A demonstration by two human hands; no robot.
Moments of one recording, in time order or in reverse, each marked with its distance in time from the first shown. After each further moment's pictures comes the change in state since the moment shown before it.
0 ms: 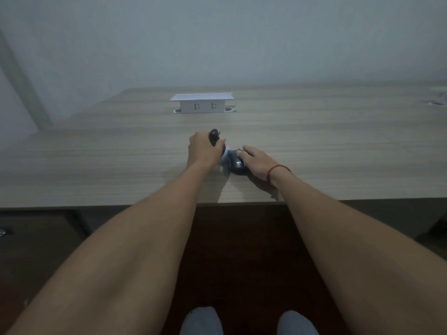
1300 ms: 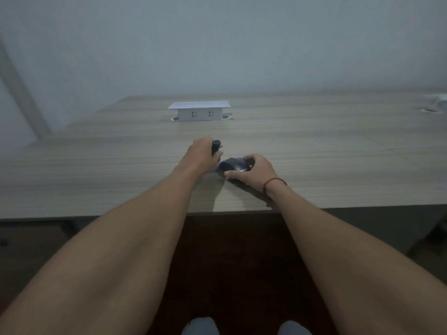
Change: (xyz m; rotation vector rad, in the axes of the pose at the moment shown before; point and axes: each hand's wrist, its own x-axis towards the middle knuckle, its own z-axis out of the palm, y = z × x) left_hand 0.019 -0.003 -0.006 0.356 -0.208 0.260; right_hand -0.020 0.000 0.001 0.088 0.146 0.019
